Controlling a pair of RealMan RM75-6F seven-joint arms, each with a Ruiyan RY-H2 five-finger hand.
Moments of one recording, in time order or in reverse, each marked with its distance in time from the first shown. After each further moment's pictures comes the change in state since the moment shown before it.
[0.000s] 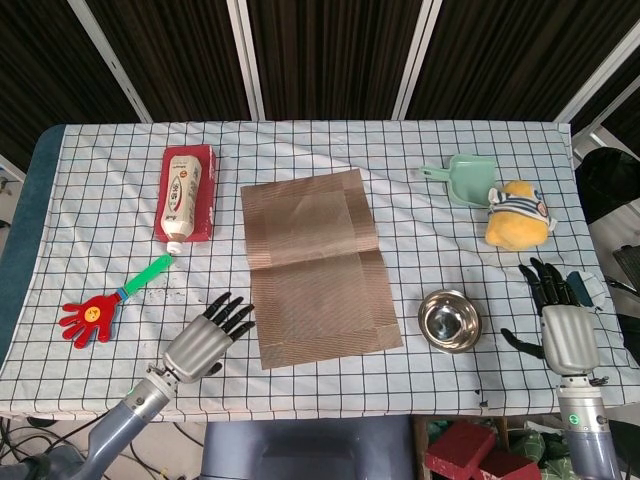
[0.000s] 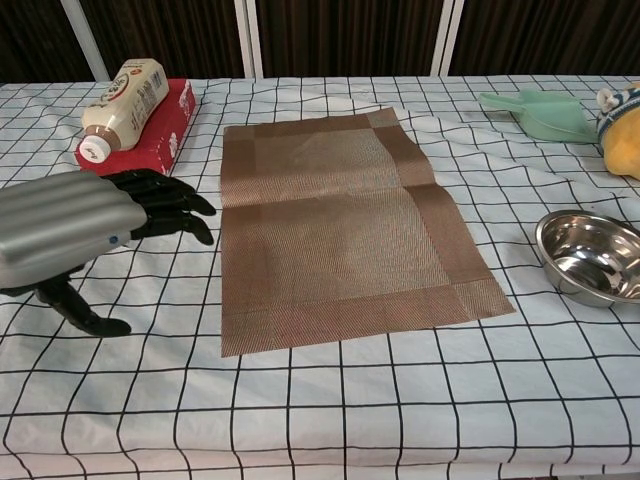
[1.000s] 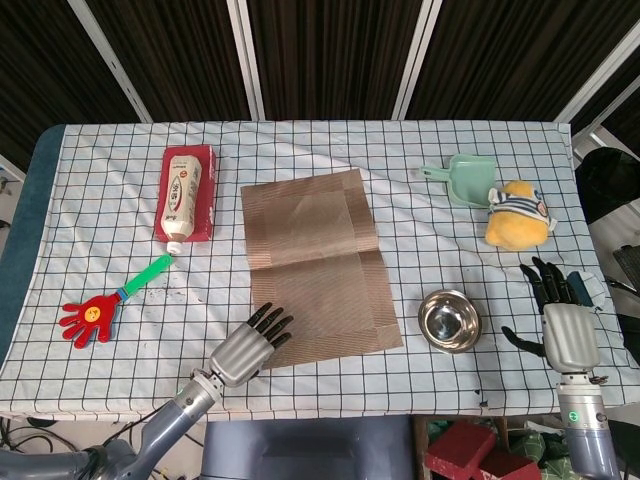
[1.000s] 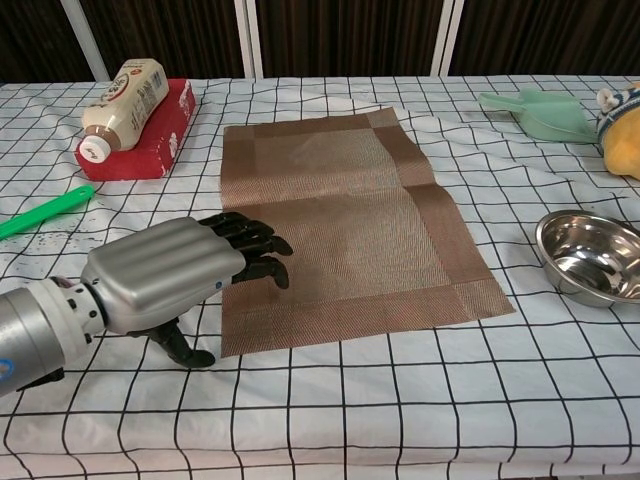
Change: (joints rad) left arm -0.069 -0.239 -0.007 0.136 -0.073 -0.033 0.060; right arm -0.015 -0.007 0.034 0.003 0.006 -0.033 0.008
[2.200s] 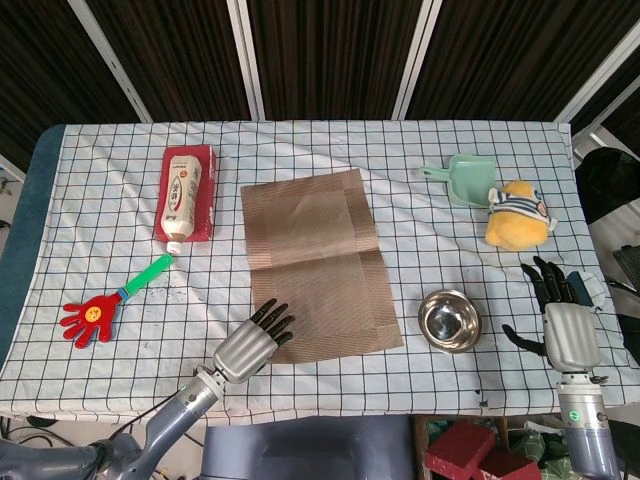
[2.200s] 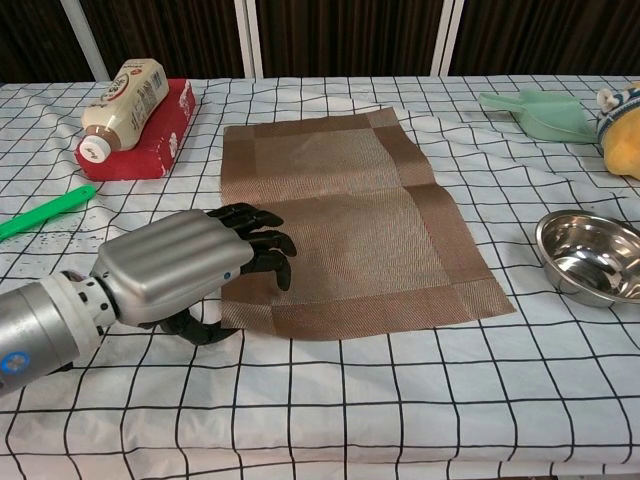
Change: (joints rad) left arm -0.030 -0.027 0.014 0.064 0.042 0.053 -0.092; right arm -0.012 0.003 0.022 -0.010 0.000 -0.017 0.012
